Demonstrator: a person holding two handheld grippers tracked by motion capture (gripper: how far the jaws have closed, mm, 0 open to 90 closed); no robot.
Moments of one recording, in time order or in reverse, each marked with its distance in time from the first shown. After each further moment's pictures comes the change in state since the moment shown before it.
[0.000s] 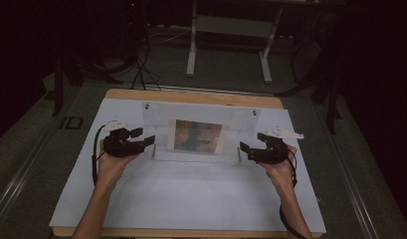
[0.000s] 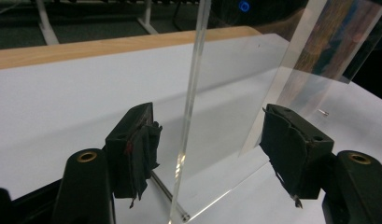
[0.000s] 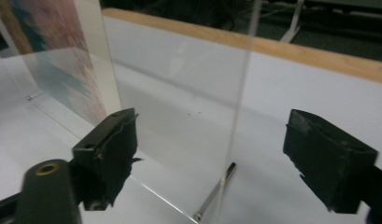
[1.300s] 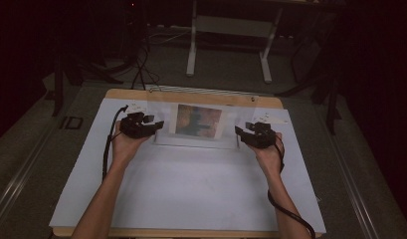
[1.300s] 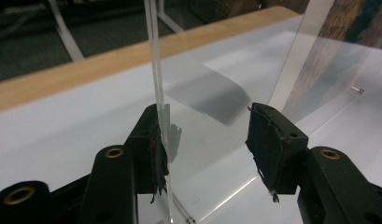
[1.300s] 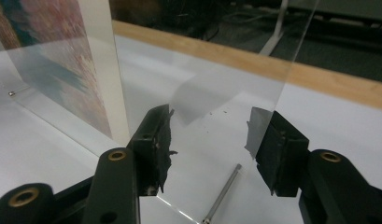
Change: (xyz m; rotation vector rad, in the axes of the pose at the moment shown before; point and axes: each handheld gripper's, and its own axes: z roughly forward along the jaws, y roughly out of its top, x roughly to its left) left arm 0.017 0.032 0.067 0.102 0.063 0.100; right arm -0.010 0.019 0.057 0.008 -0.069 0.000
